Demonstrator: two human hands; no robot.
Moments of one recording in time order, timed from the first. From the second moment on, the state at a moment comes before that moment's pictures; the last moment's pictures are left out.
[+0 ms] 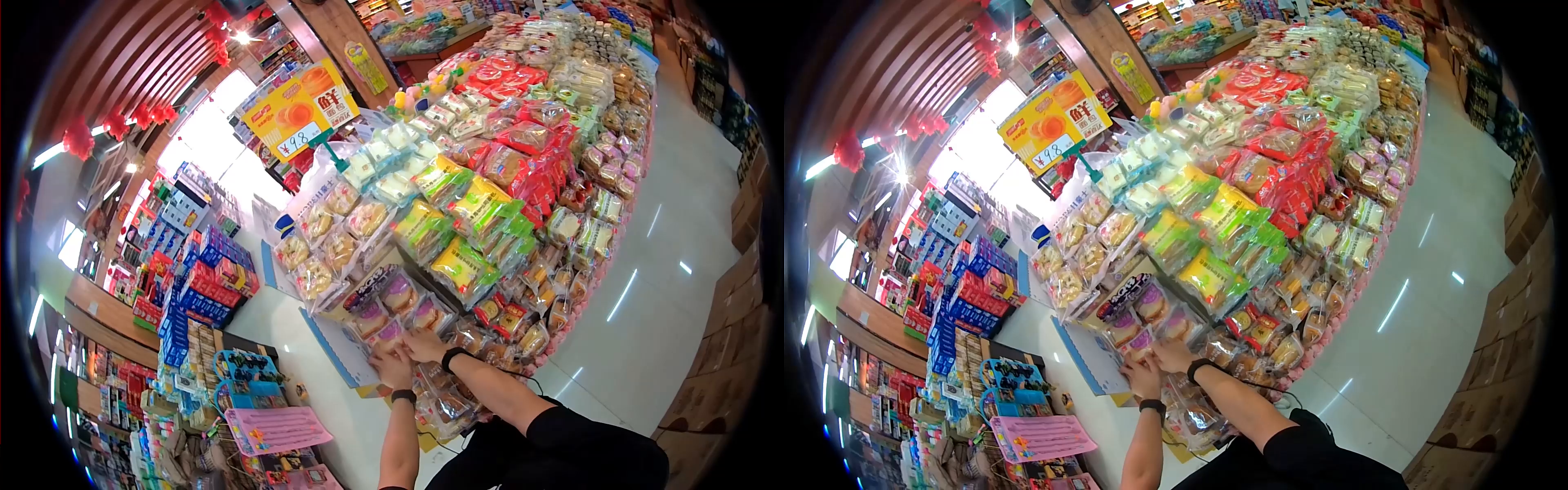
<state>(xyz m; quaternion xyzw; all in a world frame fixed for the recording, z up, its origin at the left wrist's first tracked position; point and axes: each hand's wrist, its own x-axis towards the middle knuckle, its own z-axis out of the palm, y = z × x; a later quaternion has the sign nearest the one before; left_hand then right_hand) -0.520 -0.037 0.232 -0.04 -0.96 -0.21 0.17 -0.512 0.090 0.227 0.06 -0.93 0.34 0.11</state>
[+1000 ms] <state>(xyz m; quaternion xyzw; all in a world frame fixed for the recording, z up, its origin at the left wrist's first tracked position) -0.520 -0.035 0.239 -0.03 -0.97 -0.17 0.17 -0.514 0.090 0.229 0.04 -0.94 0.34 0.07</state>
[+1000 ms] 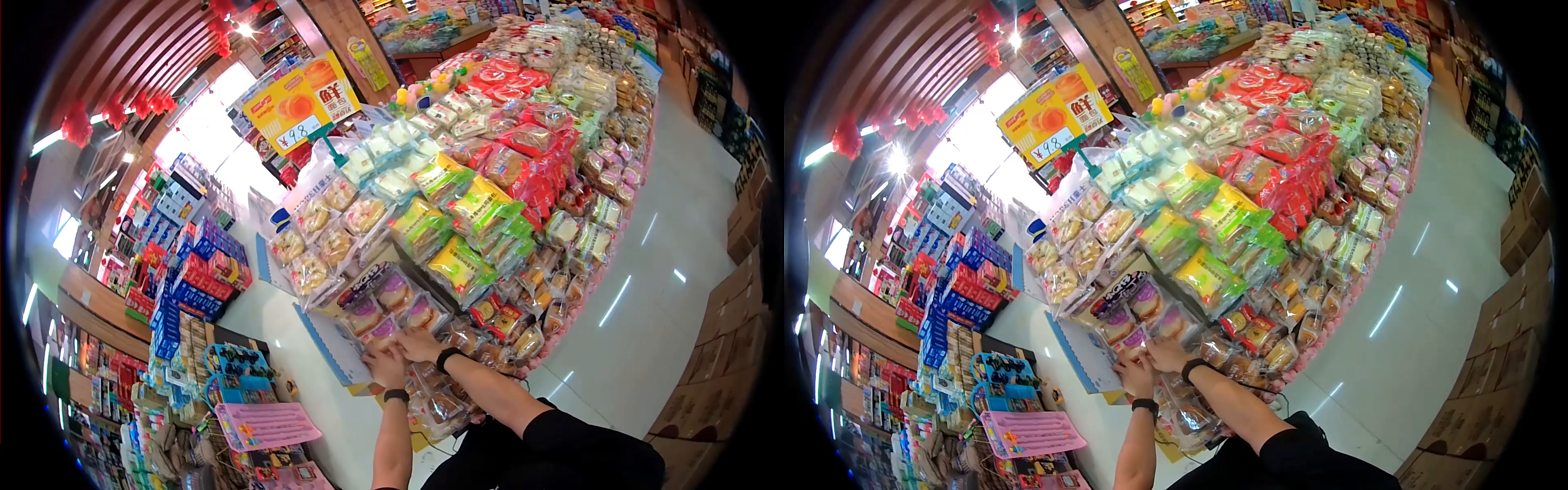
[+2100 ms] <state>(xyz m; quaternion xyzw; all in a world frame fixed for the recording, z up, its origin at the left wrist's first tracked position) -0.522 -0.037 0.232 -0.02 -0.97 -0.19 0.15 -0.511 0.091 0.230 0.04 -0.94 0.34 0.06</state>
